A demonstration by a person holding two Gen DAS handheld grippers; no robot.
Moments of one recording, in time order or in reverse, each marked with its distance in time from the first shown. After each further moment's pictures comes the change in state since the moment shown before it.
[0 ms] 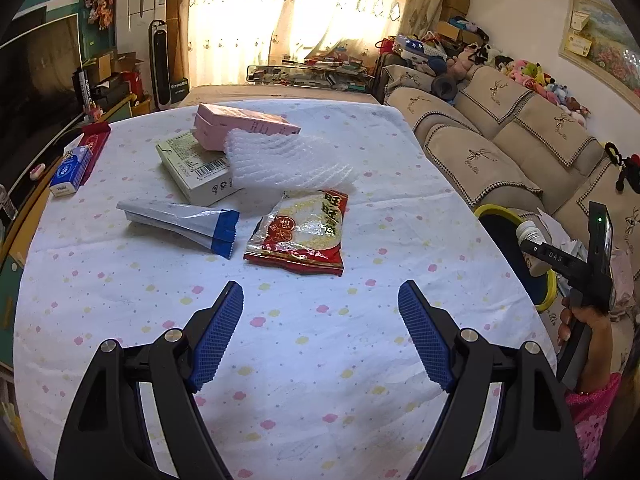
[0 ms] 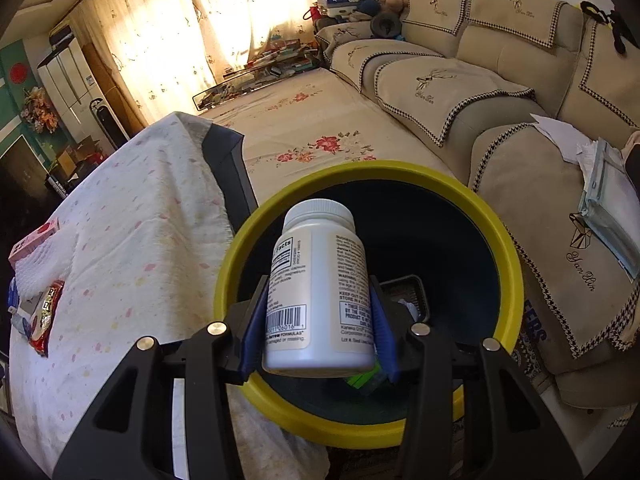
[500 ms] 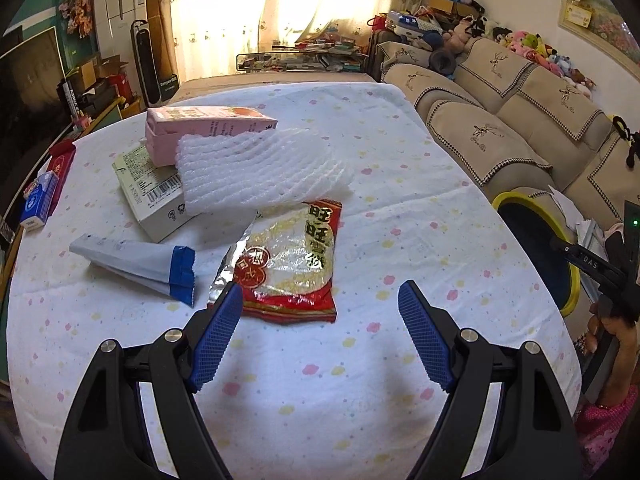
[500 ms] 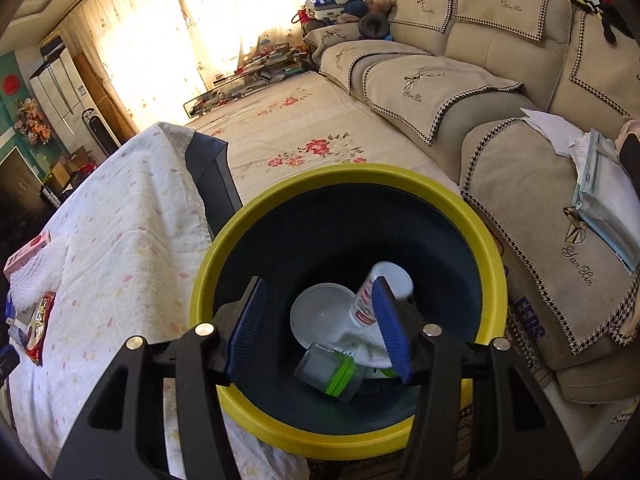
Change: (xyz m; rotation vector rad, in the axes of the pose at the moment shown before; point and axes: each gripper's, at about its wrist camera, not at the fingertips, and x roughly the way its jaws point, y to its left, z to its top) left arm 0.066 -0.016 0.038 0.074 0.070 0.024; right arm 0.000 -0.018 0.000 0.030 -0.016 -0.002
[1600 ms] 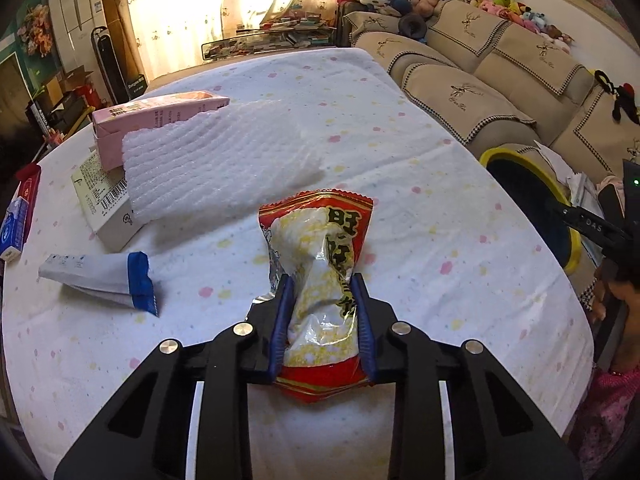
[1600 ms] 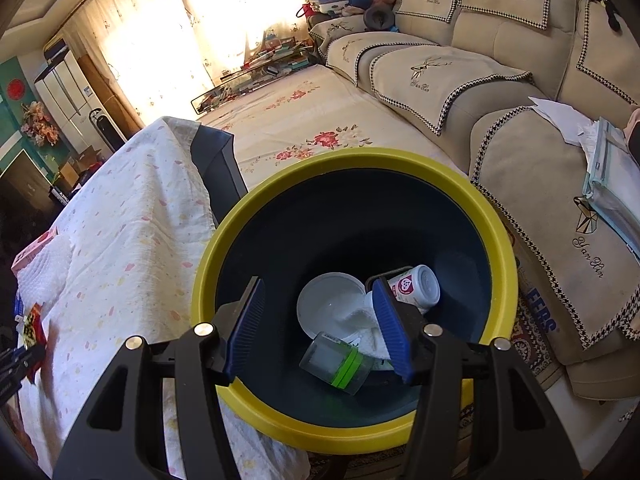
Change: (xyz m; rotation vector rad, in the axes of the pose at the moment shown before) left arm 0.021 -0.021 -0.004 0.131 0.088 -0.054; right arm 0.002 -0.004 -0.009 0.016 0.019 0.045
